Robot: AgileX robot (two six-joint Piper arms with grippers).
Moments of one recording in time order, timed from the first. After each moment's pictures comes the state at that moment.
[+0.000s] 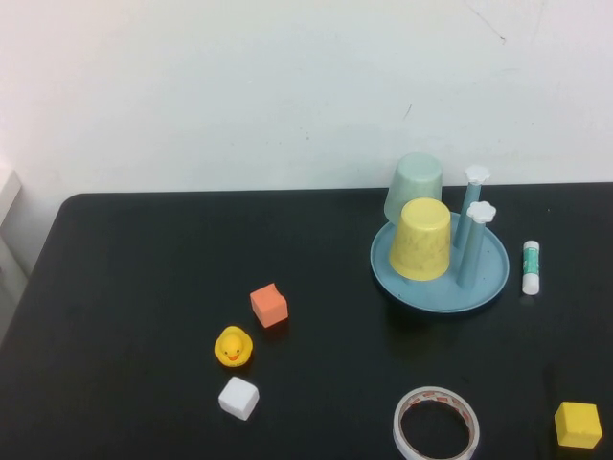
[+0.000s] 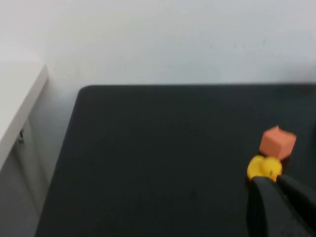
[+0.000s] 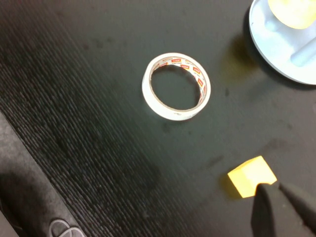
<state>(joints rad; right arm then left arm) 1.00 0.57 -0.52 -0.40 0.91 0.15 -0.16 -0.01 -0.05 0.14 0.34 -0.27</state>
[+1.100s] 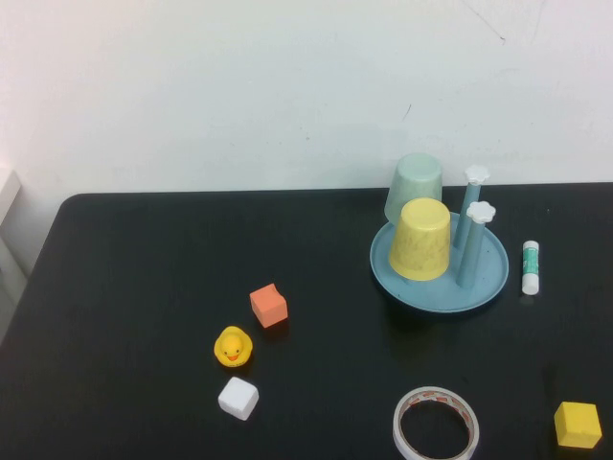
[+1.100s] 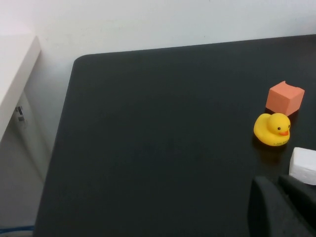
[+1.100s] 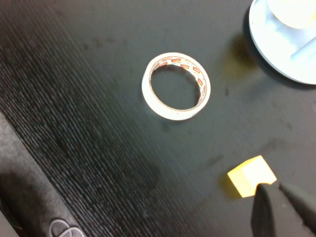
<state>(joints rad) 1.00 0.57 -0.52 -0.40 0.91 0.15 -0.11 -0.01 0.02 -0.05 0.35 0.00</state>
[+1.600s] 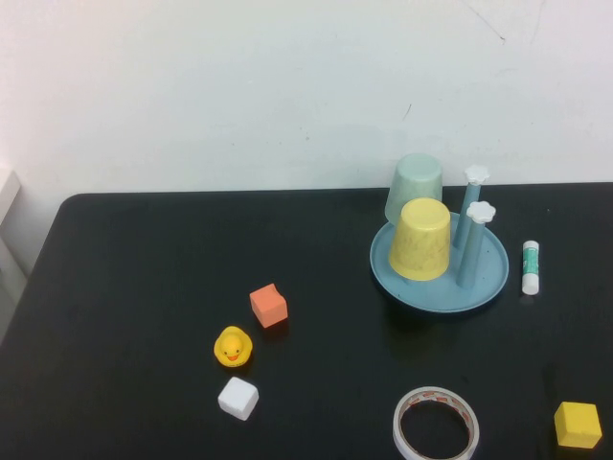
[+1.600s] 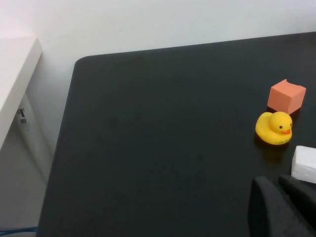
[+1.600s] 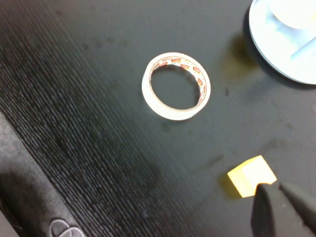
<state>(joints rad) 1.00 0.57 -0.52 -0.40 0.91 0.15 -0.10 -0.01 0.02 -0.06 0.35 0.02</state>
